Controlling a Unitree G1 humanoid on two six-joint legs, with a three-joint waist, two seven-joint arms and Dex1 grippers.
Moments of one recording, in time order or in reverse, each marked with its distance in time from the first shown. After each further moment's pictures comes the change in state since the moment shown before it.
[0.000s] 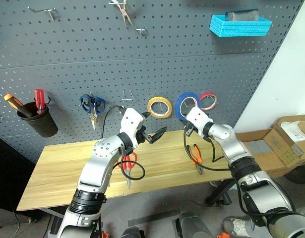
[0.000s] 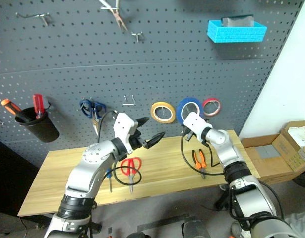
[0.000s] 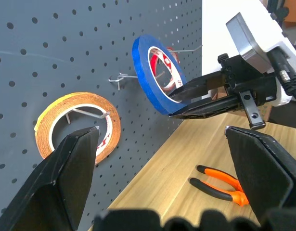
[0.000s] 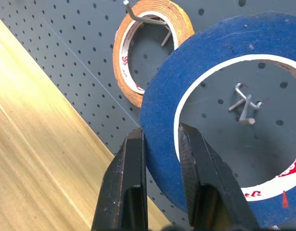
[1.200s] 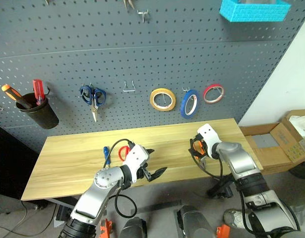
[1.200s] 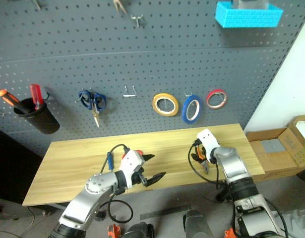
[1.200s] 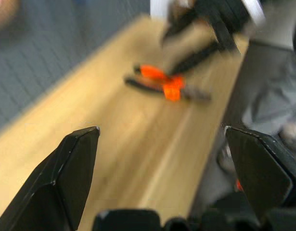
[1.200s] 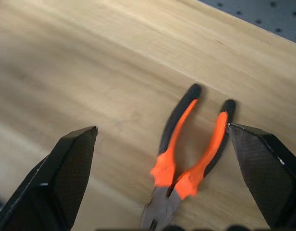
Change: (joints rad) left arm 0.307 0.132 -0.194 0.029 0.076 -0.120 -0.110; right arm 0.136 0.011 -0.083 -0.294 0.081 0.877 -0.026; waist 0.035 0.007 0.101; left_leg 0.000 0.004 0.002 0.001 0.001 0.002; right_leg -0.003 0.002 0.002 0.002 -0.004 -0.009
